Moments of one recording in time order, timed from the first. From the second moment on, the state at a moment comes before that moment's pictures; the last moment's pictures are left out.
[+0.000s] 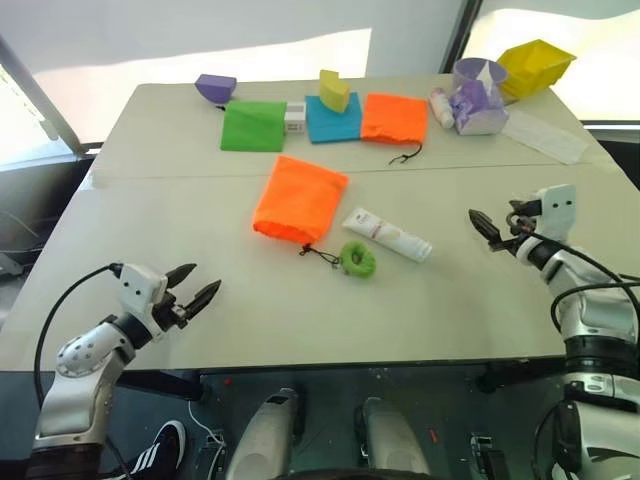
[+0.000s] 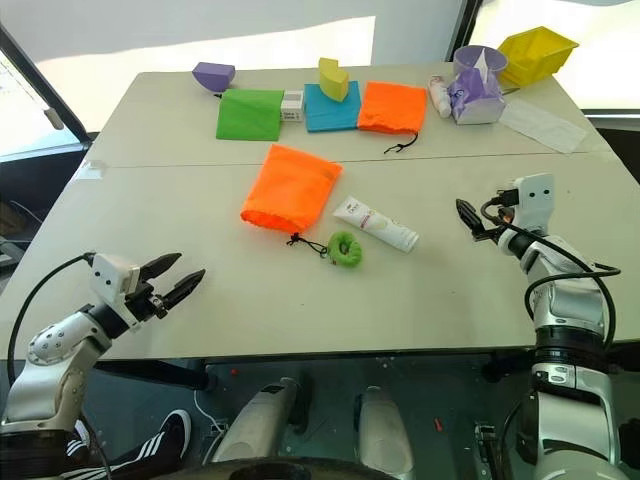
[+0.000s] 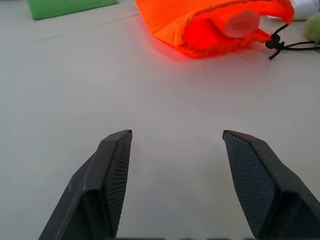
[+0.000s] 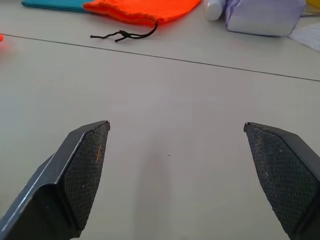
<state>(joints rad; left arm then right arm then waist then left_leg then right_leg) 0.08 0.54 0.25 -0.10 -0.36 0.12 -0.72 -0.44 -0.62 -0.30 0.40 0.28 0.24 0.56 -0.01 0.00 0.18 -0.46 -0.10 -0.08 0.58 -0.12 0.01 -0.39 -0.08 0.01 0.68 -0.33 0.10</state>
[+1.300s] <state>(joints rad) -0.39 0.42 -0.02 0.32 0.08 -0.19 -0.46 -0.34 -0.52 -0.04 -0.20 0.38 0.41 0.70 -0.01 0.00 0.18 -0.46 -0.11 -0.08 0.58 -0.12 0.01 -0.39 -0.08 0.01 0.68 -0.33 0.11</state>
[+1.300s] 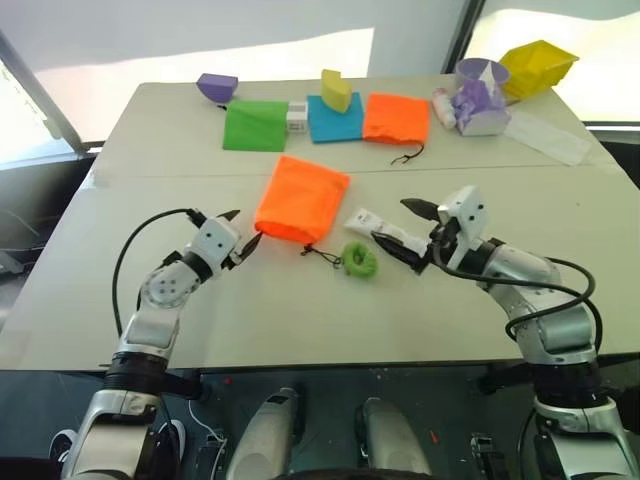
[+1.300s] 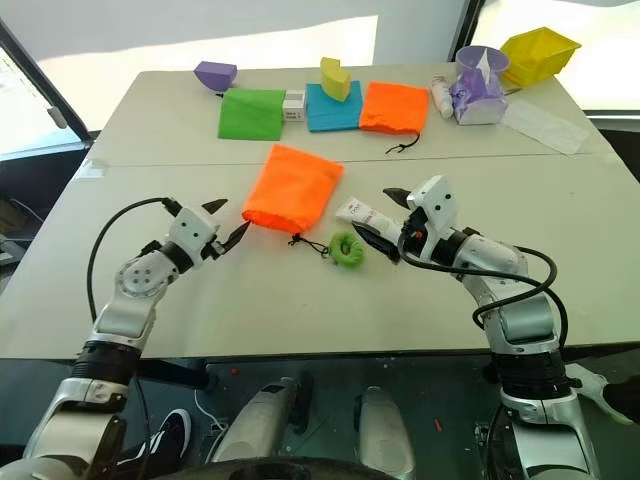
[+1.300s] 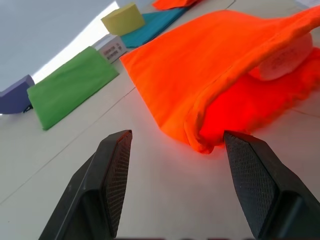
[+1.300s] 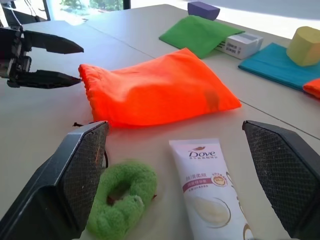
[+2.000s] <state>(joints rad) -0.41 0.36 -0.06 0.33 0.08 -0.11 -0.44 -0.43 -0.35 0.24 -0.14 0.10 0.31 0.56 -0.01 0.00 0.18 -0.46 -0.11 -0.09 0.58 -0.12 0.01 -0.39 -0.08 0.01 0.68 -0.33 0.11</state>
